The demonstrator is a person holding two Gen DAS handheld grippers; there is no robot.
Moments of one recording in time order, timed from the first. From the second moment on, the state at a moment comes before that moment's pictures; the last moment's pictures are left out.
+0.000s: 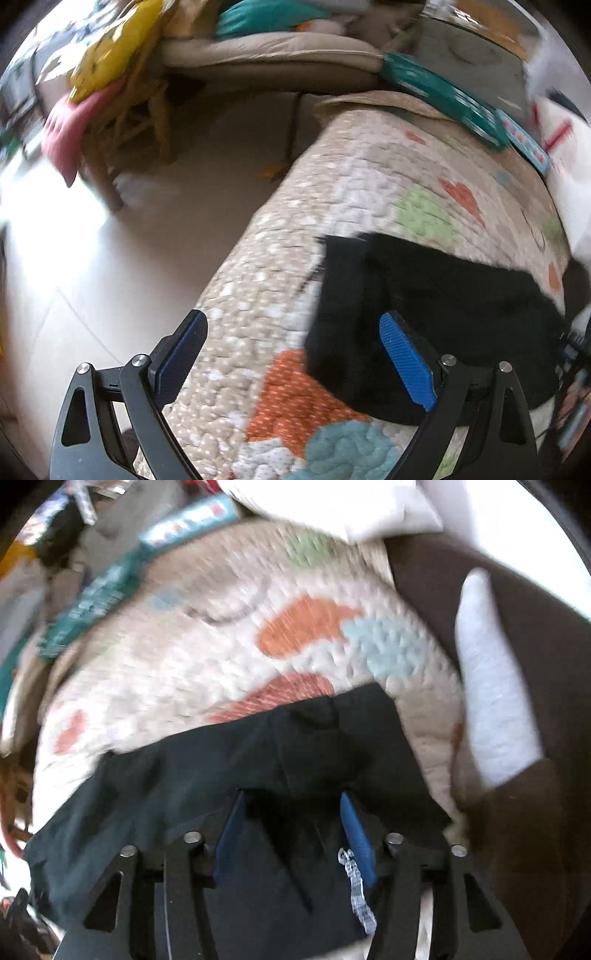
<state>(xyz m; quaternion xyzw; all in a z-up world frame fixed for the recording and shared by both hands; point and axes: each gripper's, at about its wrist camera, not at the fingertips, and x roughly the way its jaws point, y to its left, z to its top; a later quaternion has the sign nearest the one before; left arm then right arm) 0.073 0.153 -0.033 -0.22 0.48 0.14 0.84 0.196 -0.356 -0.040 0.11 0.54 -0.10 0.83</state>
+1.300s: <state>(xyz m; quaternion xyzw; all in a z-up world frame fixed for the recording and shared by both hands) 0.031 0.176 -0.054 -0.31 0.47 0.13 0.81 0.184 0.130 -0.076 -0.28 0.57 0.39 0.67</state>
